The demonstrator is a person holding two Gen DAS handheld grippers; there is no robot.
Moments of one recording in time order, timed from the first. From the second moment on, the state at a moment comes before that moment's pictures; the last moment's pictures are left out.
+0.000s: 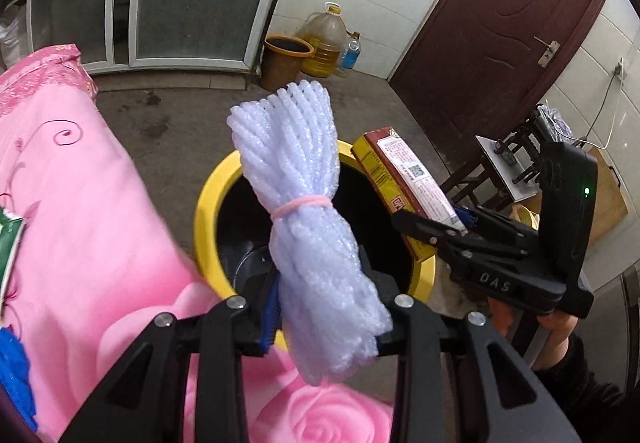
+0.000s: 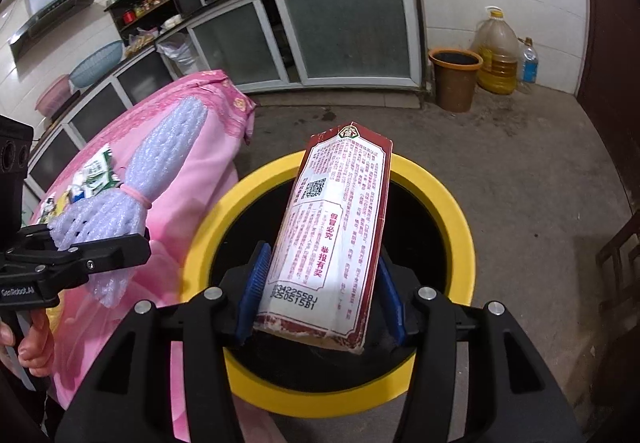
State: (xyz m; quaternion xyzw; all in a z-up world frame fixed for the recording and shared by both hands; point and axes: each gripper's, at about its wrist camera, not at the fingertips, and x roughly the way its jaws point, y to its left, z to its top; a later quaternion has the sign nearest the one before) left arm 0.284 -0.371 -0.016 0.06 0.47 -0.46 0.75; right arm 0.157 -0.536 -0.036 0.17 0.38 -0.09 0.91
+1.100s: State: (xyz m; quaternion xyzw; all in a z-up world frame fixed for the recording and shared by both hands) left arm 0.193 -0.082 0.088 0.03 0.29 -0.26 0.92; right arm 0.100 -0.372 0.034 0.10 0.28 0.06 0.95
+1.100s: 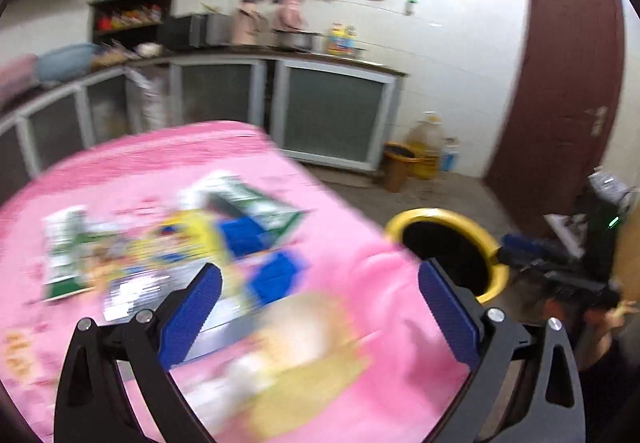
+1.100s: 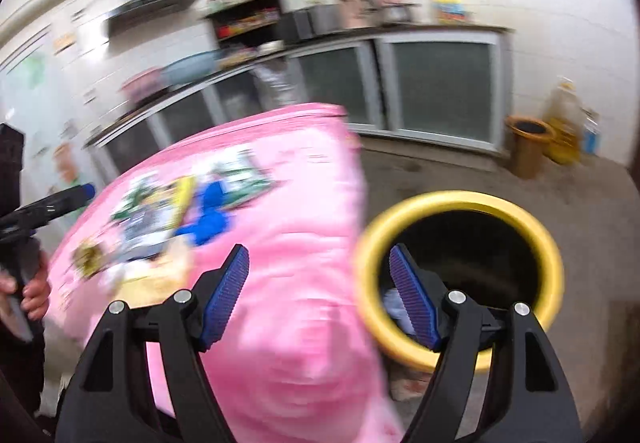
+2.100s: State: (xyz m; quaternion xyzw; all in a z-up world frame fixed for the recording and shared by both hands) left arm 0.220 0.103 -0.009 0.02 0.40 -0.10 0.91; right arm 0.197 -0.227 -0.025 0.09 0.40 0.19 0.89
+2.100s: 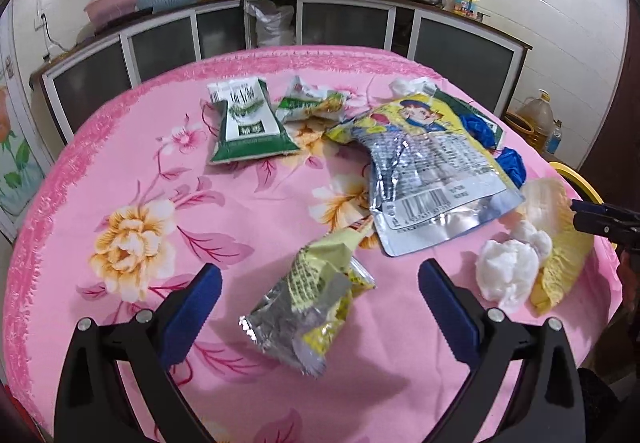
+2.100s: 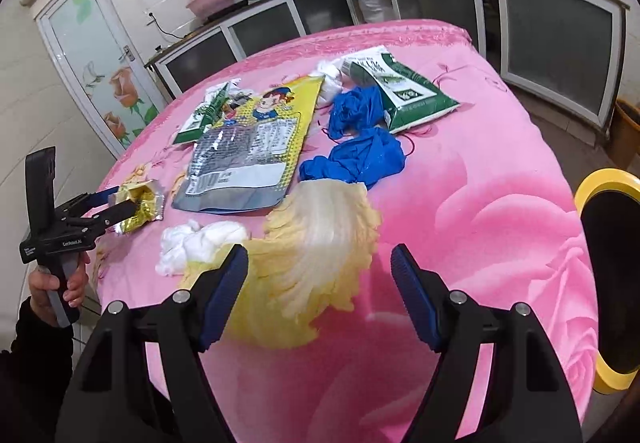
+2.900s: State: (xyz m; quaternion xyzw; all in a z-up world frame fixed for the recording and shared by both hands) left arm 0.239 0.097 -0.010 -0.06 0.41 -0.13 0.90; right arm 0.205 -0.239 -0.014 0.11 0.41 0.19 0.88
